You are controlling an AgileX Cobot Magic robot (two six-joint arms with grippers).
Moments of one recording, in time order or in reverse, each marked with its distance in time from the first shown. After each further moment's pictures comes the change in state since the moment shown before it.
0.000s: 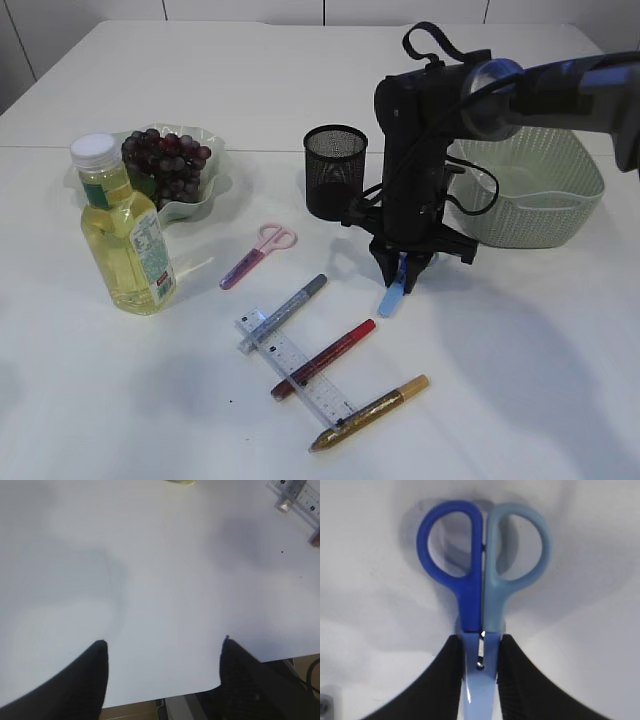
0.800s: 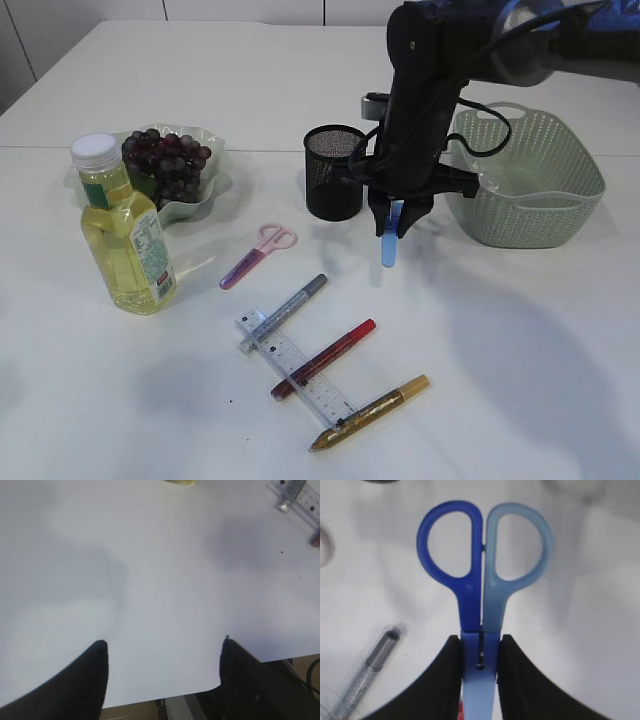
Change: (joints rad) left arm 0.000 0.000 0.000 0.000 -0.002 0.000; right arm -0.004 -0.108 -0.045 0.023 -0.019 -0.401
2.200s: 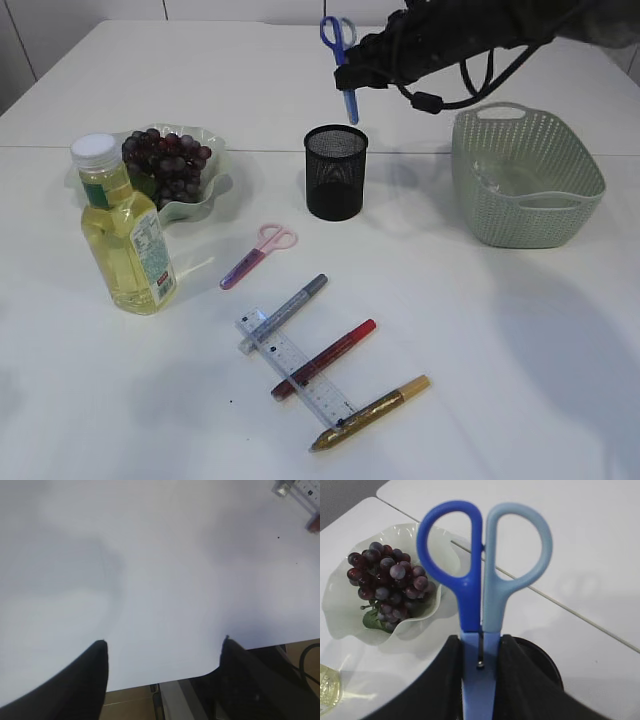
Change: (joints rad) left arm 0.000 0.000 0.000 -0.019 0.041 0.000; right arm -0.204 0.032 -0.113 0.904 -0.433 -1.431
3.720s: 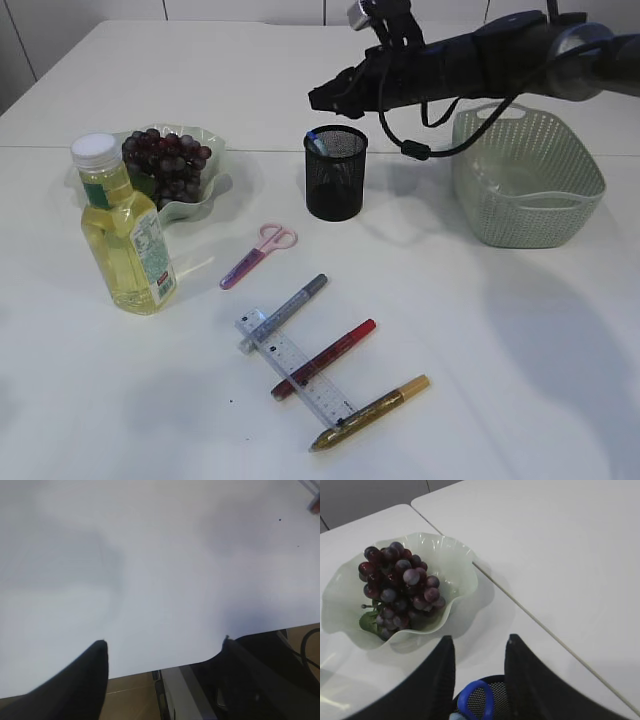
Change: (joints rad) left arm 0.000 0.000 0.000 -0.004 0.044 0.020; right arm -0.006 0.109 0.000 0.378 -0.002 -0.575
